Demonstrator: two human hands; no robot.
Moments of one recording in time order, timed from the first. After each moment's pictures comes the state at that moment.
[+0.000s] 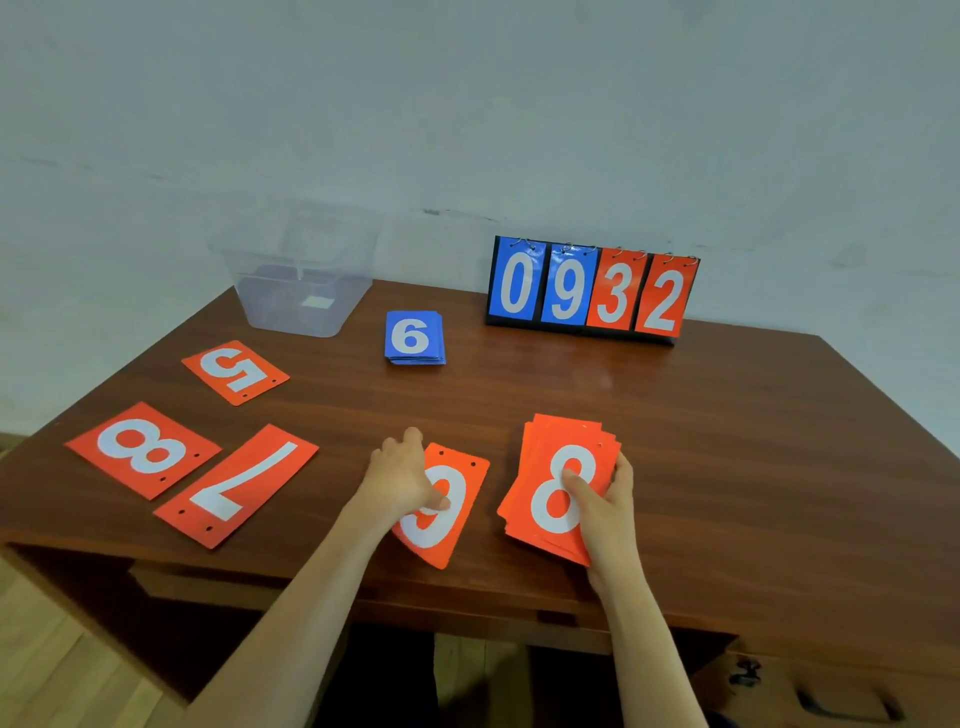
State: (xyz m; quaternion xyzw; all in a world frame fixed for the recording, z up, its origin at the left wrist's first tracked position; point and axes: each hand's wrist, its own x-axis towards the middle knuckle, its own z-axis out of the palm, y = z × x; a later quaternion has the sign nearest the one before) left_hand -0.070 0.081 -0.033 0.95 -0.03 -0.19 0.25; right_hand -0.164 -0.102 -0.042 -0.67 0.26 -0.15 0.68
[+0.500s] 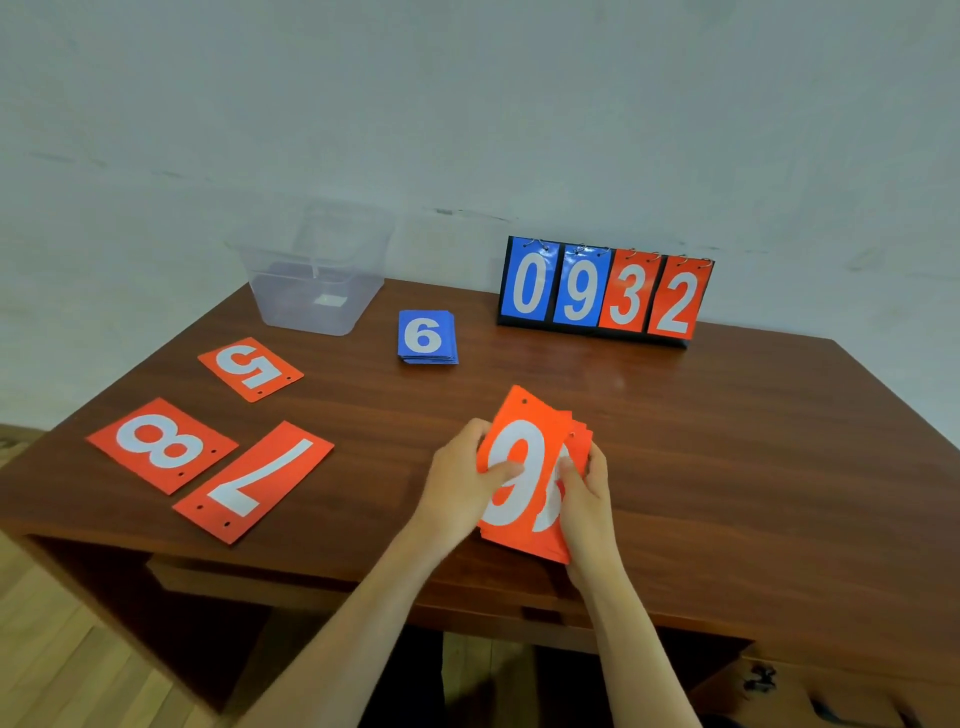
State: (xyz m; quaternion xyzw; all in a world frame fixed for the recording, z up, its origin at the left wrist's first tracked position) left_hand -0.103 0.050 -0.034 0.83 -0.12 -0.03 0.54; right_hand -0.149 -0.078 -0.051 -0.64 0.20 -0.12 0.73
